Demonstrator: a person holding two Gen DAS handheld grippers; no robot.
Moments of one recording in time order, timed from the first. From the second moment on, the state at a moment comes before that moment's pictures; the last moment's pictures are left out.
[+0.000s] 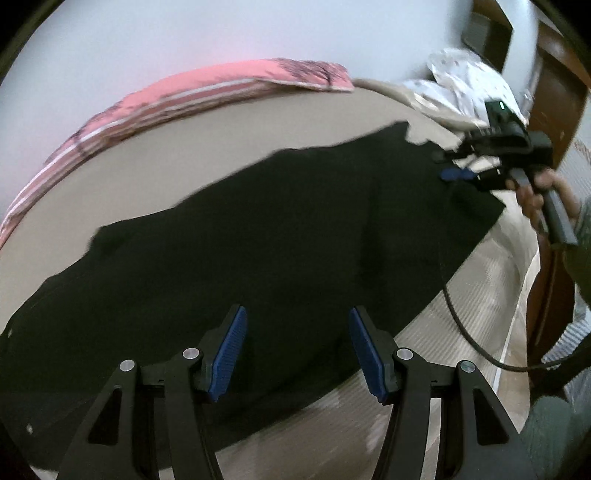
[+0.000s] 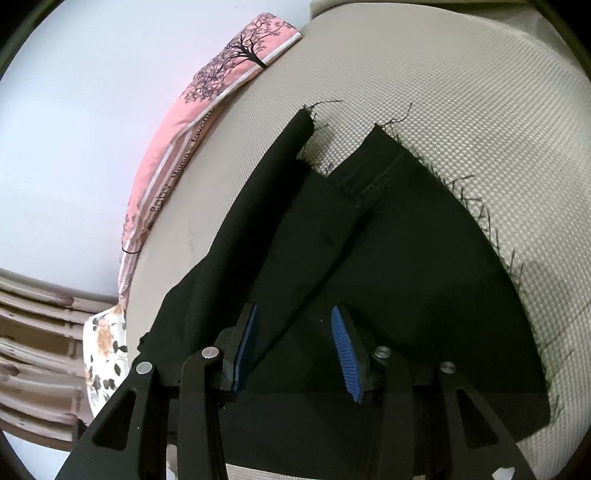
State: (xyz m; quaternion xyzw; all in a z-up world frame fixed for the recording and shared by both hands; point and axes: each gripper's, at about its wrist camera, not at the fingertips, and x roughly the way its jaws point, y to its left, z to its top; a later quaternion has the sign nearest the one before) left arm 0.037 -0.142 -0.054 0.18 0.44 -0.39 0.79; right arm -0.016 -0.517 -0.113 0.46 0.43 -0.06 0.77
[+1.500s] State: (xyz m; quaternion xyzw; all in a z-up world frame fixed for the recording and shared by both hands) left arm 0.031 -0.208 -0.074 0.23 0.43 -0.37 0.79; right arm -0.054 -0.543 -0.029 0.37 0.35 -0.12 0.85
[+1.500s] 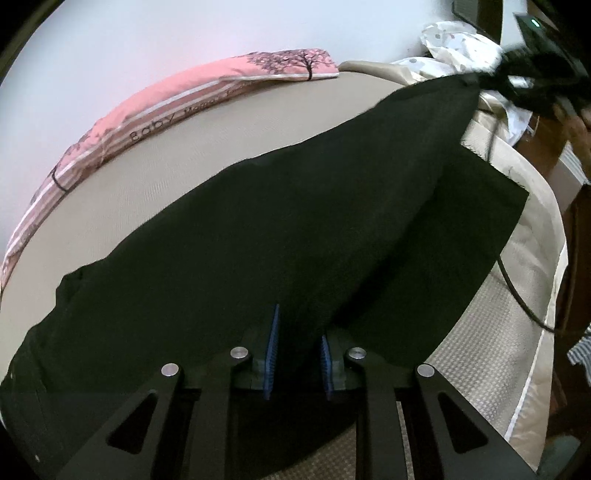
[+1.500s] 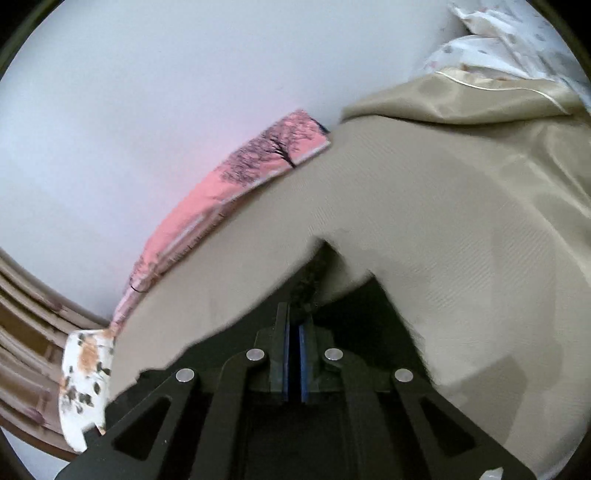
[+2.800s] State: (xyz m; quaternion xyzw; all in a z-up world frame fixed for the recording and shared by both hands) left arm 0.009 -0.178 -0.036 0.18 0.42 -0.49 0.75; right arm -0.148 -0.549 -0.079 0.39 0.41 -0.27 0.78
